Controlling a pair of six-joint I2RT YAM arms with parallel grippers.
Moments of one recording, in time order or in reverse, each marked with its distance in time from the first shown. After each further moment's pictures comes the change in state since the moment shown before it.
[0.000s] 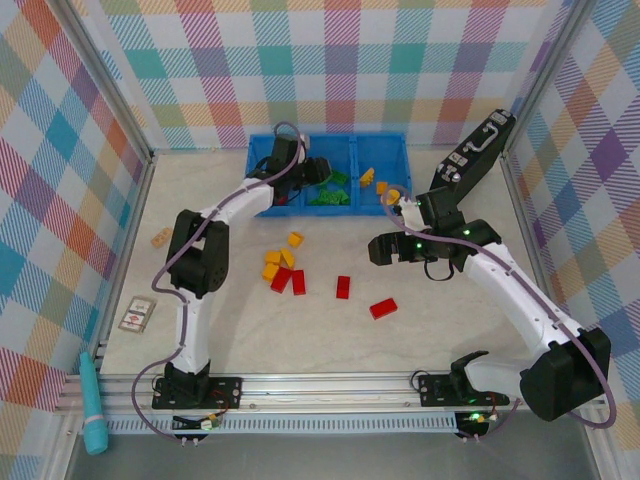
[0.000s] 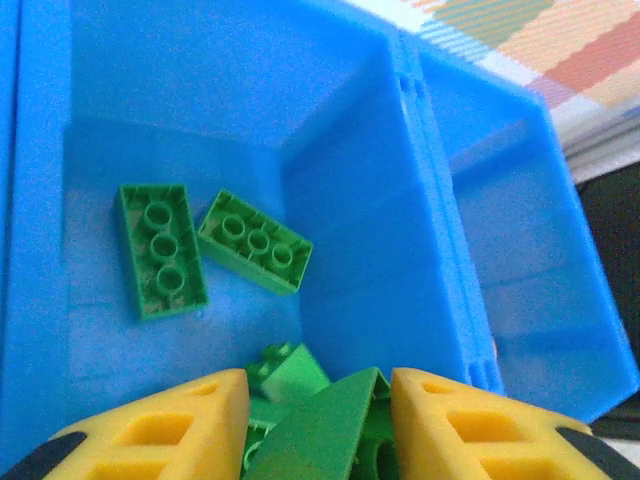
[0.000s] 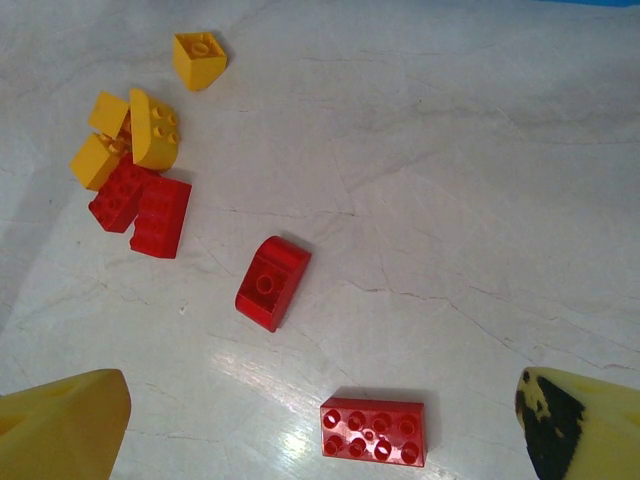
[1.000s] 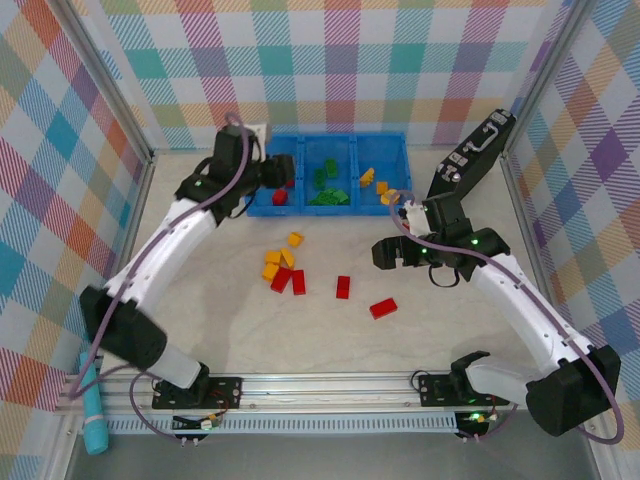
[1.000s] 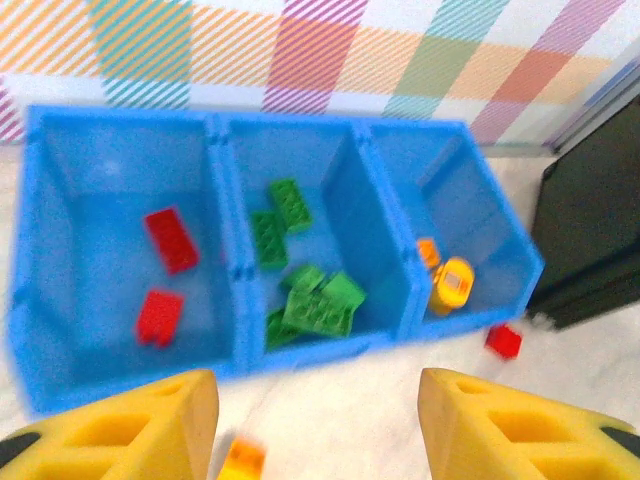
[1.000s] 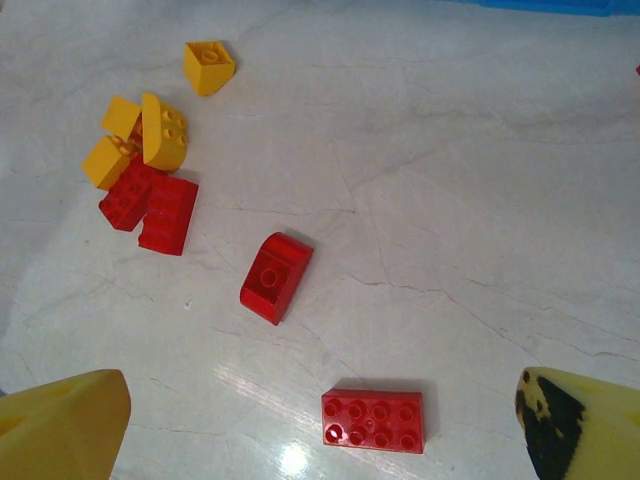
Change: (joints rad) left arm -0.009 -0.696 -0.279 -0.398 -0.193 0.293; right arm 0.000 -0.081 -0.038 0.000 0.005 0.005
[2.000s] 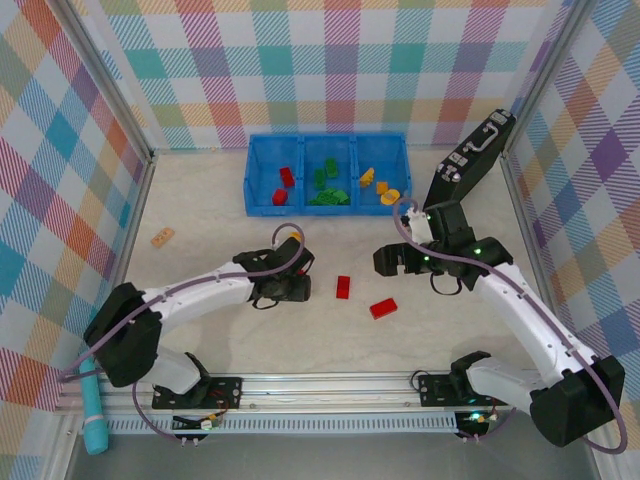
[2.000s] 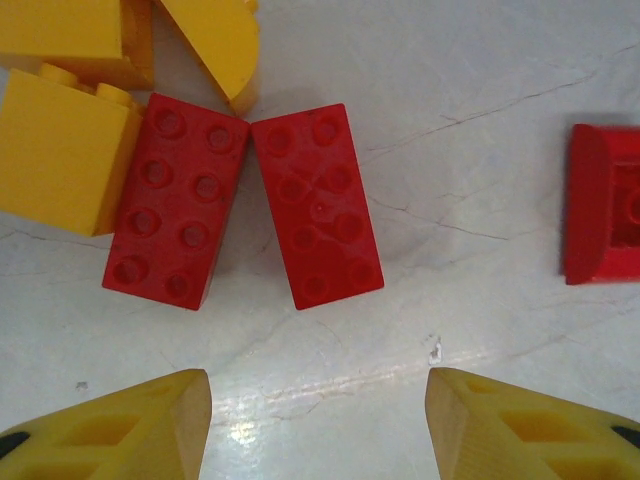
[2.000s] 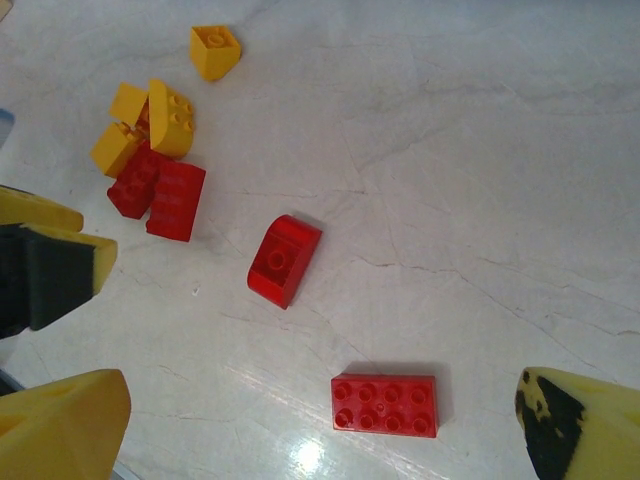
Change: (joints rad) left arm -0.389 -0.021 -0.584 -0.083 -0.149 -0.373; right arm 0.000 -0.058 -0.069 0.017 -0.023 0.026
